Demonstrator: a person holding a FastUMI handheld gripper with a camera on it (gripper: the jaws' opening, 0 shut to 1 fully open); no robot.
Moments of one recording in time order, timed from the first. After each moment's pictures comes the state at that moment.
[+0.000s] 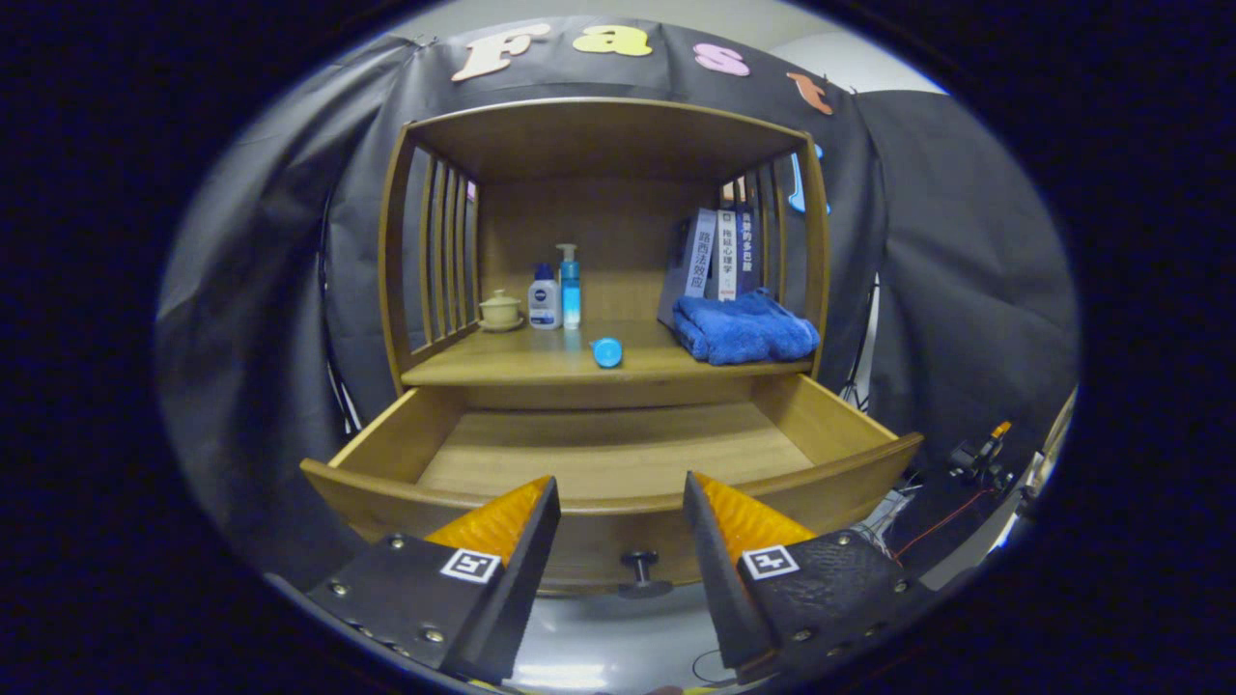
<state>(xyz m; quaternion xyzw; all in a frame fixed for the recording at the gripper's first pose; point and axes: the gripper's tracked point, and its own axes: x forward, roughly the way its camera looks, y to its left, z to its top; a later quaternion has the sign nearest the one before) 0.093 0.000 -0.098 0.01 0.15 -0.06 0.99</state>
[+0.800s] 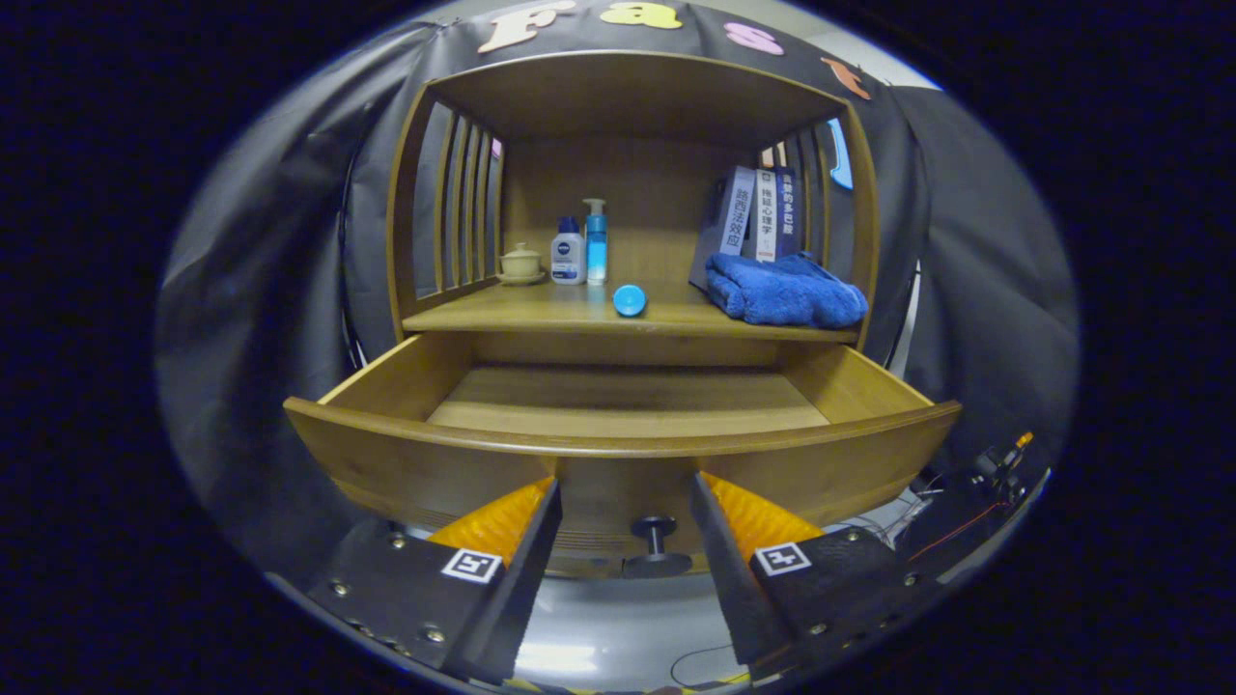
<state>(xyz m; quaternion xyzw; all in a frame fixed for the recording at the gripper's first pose) 0.139 0.001 -0.138 -0.01 0.18 -0.01 0.98</state>
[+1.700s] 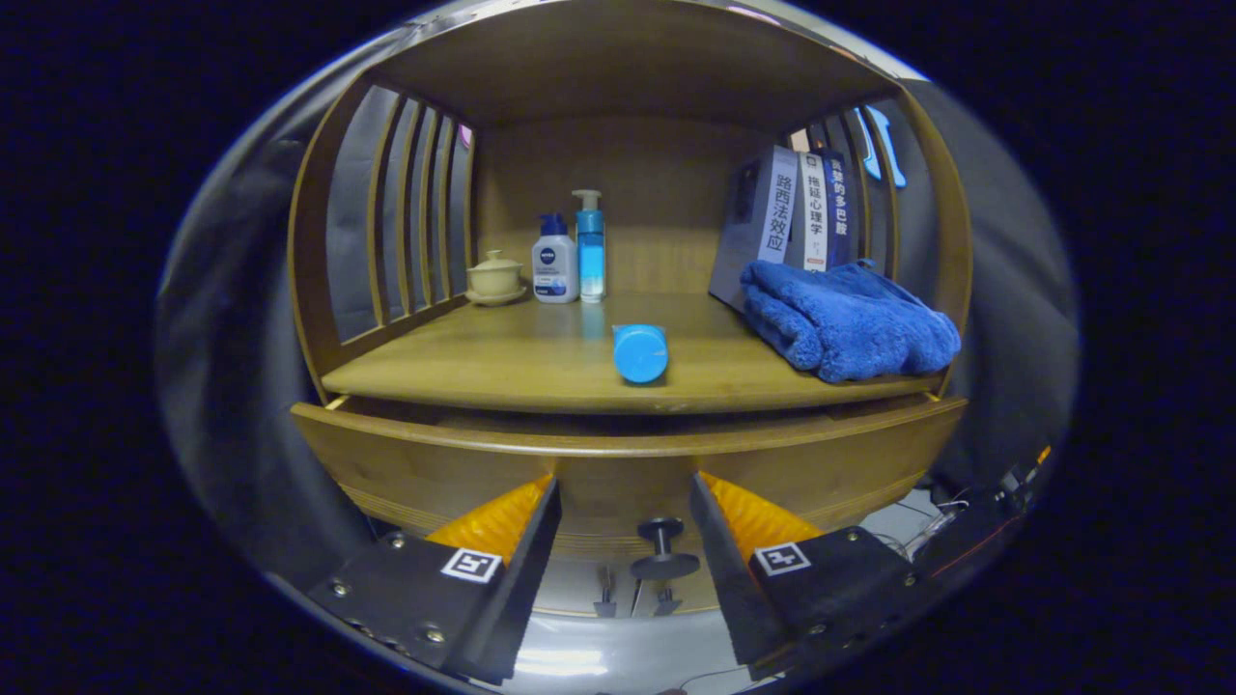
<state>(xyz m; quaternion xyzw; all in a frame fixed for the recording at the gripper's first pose) 0.268 0.011 -0.141 0.01 0.20 -0.01 0.98</state>
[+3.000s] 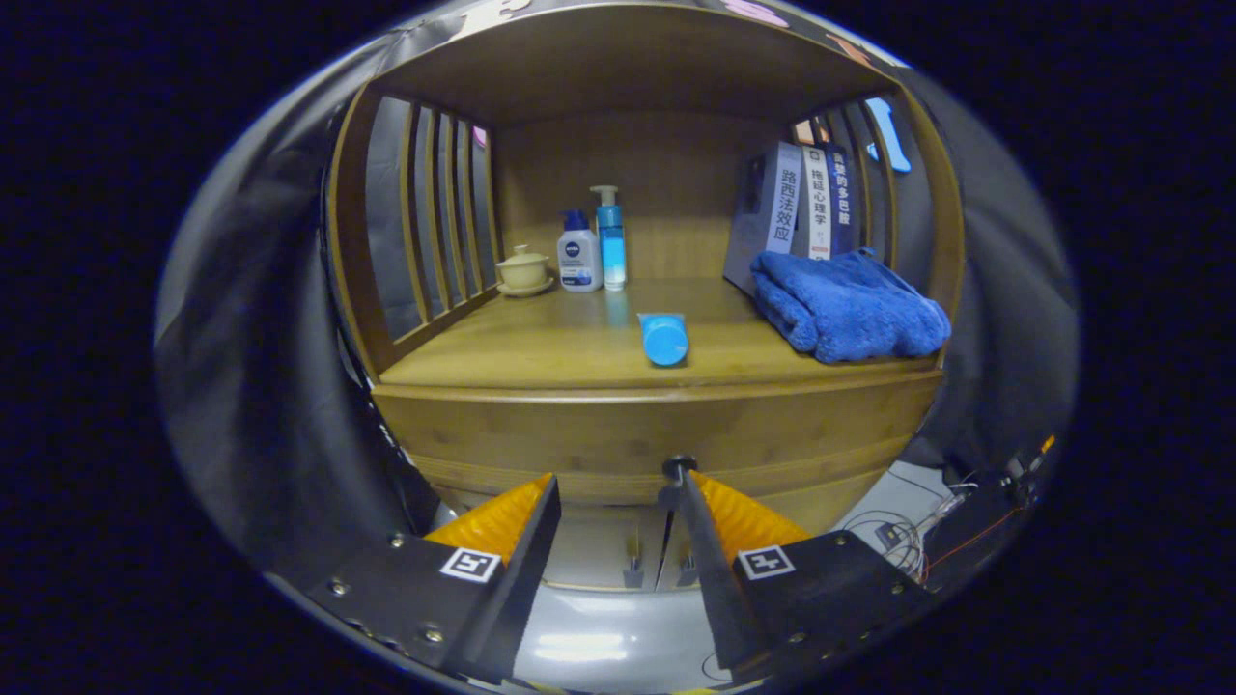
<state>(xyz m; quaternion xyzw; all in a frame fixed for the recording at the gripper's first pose) 0.194 0.018 -0.118 0.02 0.24 0.01 0.97</state>
